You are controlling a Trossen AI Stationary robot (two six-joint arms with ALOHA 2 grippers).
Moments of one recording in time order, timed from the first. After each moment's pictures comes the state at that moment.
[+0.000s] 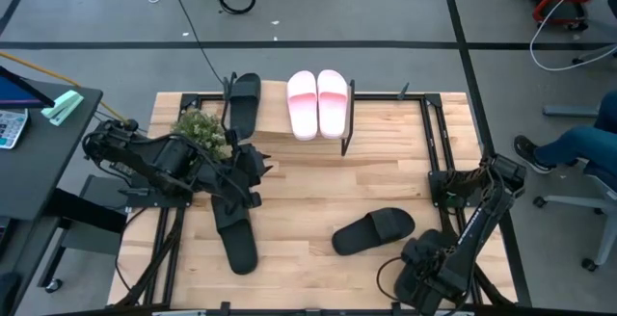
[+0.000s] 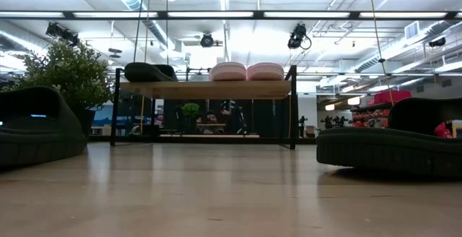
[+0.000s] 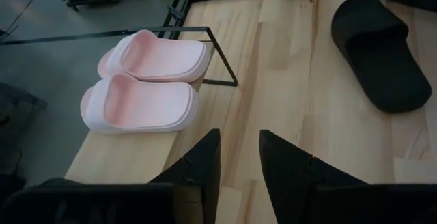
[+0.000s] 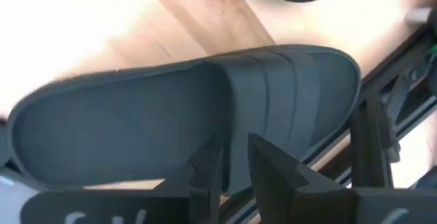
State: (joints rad) left arm -0.38 1.40 1.63 -1.10 -0.72 -0.25; right arm 1.01 1.78 1.30 -1.30 -0.05 1.75
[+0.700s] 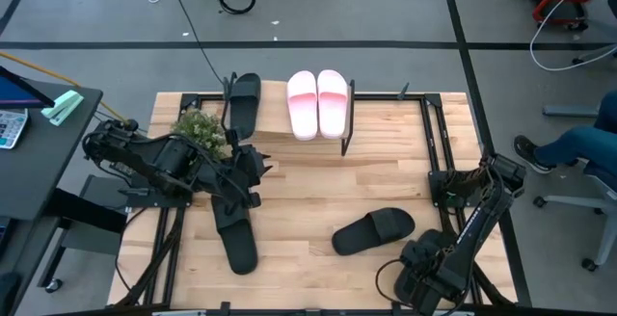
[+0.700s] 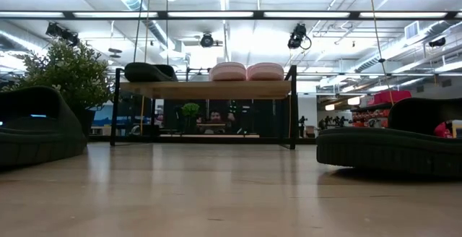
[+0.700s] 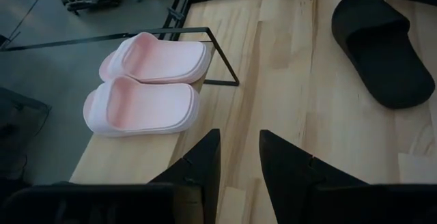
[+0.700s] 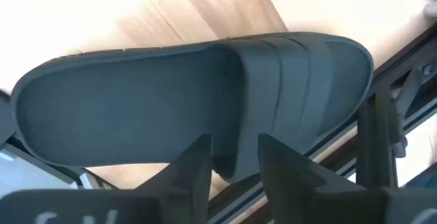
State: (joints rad) left arm -0.38 1.40 1.63 -1.10 -0.72 -0.22; right arm 1.00 1.78 1.30 -1.28 -0.11 1.70
